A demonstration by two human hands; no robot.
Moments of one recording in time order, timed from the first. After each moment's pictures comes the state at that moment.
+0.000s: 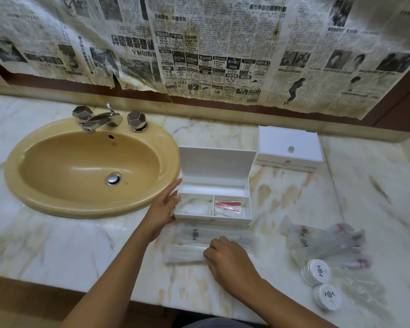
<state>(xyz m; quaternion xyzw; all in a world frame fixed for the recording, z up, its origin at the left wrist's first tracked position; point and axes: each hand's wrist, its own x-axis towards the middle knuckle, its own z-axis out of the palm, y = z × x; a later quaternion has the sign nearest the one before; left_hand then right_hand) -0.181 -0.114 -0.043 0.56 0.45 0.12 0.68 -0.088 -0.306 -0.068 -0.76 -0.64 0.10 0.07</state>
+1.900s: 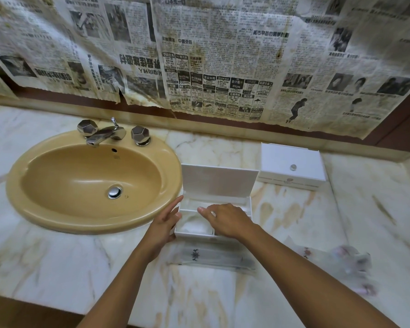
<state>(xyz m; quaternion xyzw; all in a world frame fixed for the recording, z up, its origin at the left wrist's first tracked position) -0.182 -0.114 -0.037 0.55 0.44 0.13 0.70 -0.004 -0.196 -0.038 -0.81 -0.50 0.31 0.06</state>
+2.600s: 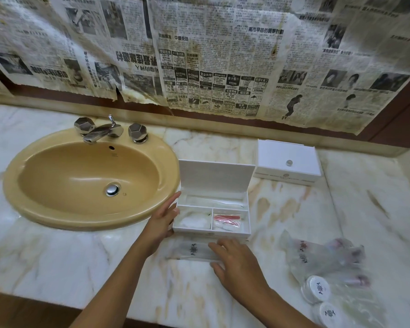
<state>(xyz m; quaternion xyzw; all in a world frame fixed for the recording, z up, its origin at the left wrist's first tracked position) -0.182 -0.114 -0.040 0.55 0.44 0.13 0.69 -0.063 -0.304 -0.071 -0.77 -0.61 0.02 0.19</state>
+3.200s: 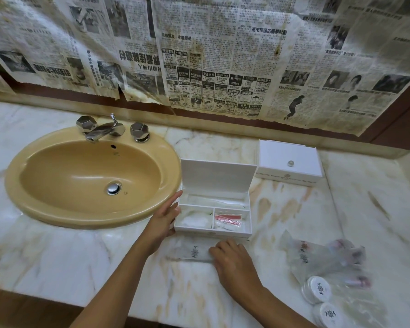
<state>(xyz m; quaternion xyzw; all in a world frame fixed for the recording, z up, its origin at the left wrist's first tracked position) -0.183 -0.113 -0.044 0.55 0.44 0.13 0.70 -0.068 -0.298 -0.090 -0.79 -0.60 0.04 0.14</state>
